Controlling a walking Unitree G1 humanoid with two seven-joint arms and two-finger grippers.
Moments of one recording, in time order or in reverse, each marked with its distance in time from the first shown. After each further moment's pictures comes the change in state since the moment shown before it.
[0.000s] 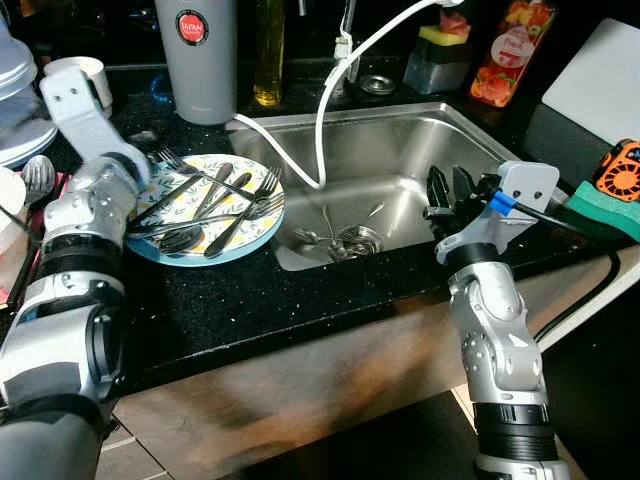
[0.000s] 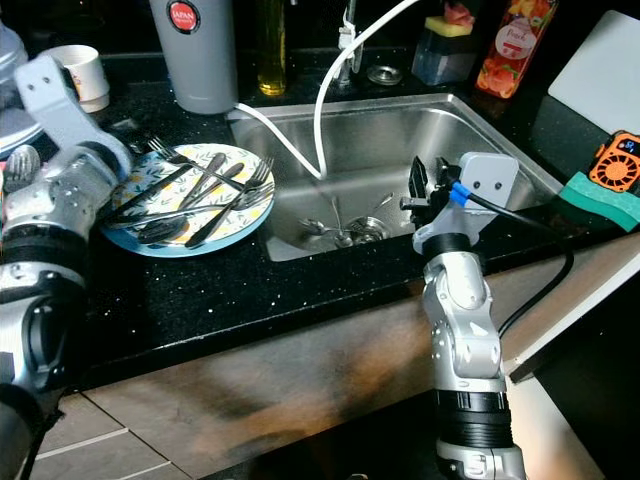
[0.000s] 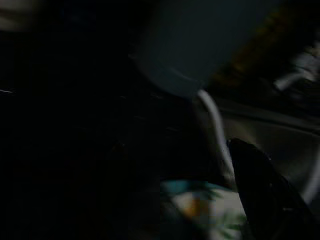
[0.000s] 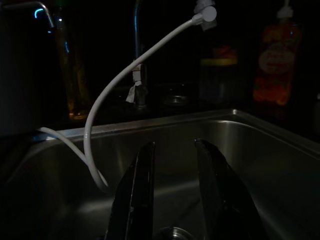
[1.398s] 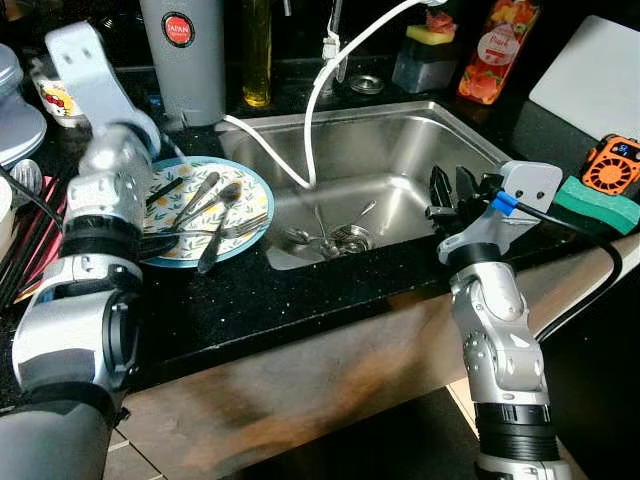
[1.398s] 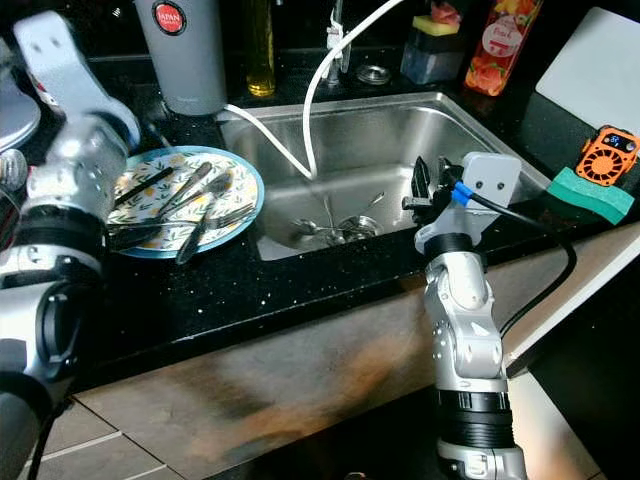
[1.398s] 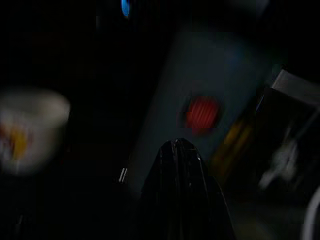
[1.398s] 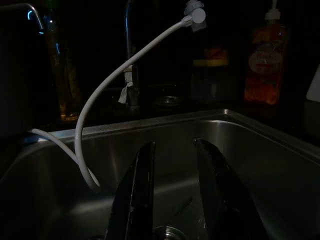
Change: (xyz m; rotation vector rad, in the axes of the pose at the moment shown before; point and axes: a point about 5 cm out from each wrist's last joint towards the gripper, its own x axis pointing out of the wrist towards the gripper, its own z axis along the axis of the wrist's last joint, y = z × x) left arm -0.008 -0.037 0.071 0.105 -0.448 0.039; right arm 0.000 -0.002 0.000 -0.003 -0.001 -0.009
